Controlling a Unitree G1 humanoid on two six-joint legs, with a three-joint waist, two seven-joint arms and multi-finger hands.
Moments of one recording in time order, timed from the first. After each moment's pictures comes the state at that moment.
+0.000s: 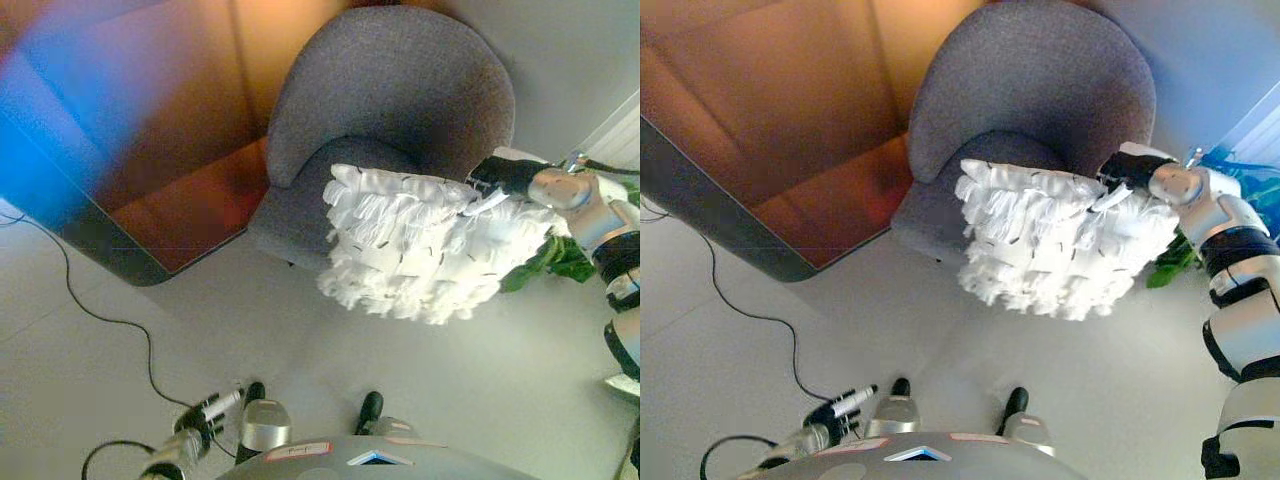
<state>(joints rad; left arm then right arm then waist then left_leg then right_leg) 0.11 0.26 0.01 1.18 -0.40 0.03 -0.04 -0.96 -0.91 0.72 0.95 -0.10 -0.01 0.40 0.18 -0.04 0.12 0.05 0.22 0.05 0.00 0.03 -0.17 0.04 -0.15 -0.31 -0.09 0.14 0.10</state>
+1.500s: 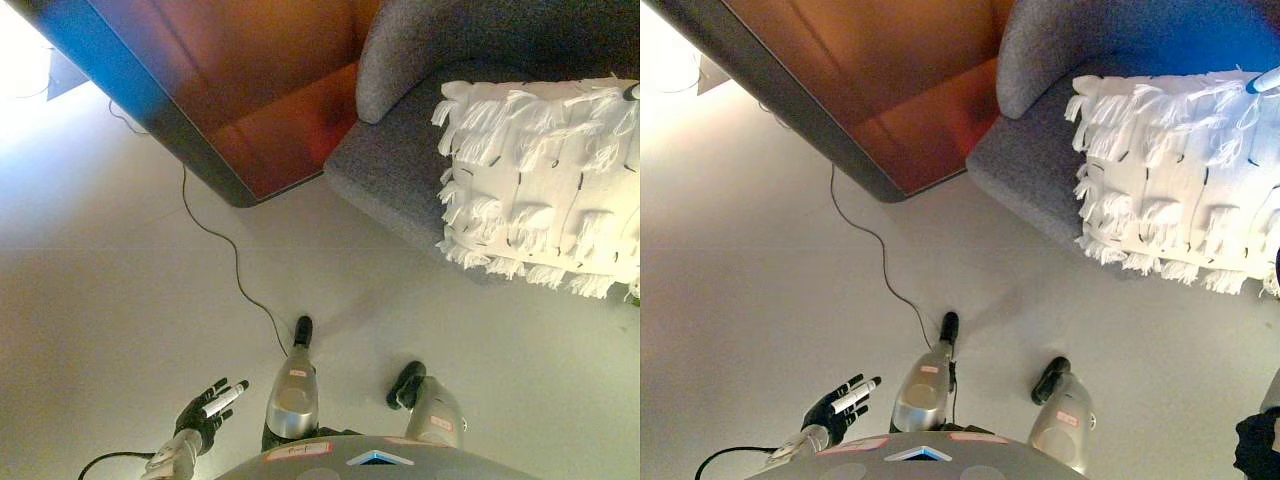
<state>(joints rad) 0.15 0.28 0.03 1.12 -0.44 -0.10 -0.19 -1.44 -1.06 0.81 1.30 -0.13 0.14 0.22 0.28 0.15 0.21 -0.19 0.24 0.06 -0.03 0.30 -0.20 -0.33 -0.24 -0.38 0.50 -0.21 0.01</state>
